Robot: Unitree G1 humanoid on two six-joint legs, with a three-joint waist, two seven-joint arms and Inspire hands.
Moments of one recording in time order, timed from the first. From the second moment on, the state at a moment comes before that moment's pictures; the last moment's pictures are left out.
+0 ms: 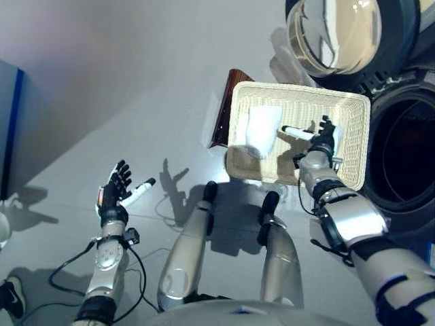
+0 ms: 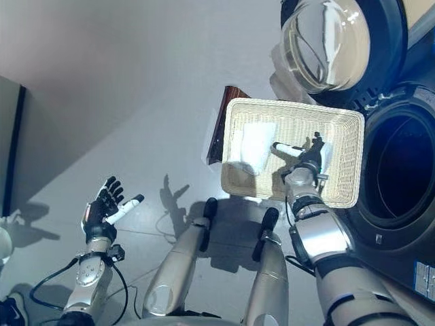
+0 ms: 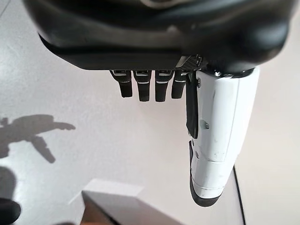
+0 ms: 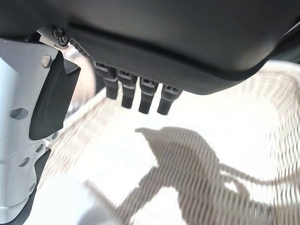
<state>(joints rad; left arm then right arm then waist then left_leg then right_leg) 0.07 0.29 0.00 0.42 -0.35 -0.42 0.19 -0.95 -0.32 0.25 1.44 0.36 -0.18 -0.50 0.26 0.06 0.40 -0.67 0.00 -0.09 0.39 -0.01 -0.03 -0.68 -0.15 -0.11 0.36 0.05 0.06</state>
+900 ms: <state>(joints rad) 0.00 0.33 0.00 0.26 -0.31 -0.42 0.22 -1.00 -0.30 0.28 1.52 0.30 -0.15 -0.59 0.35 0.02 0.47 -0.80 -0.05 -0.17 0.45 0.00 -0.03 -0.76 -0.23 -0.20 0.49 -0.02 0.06</state>
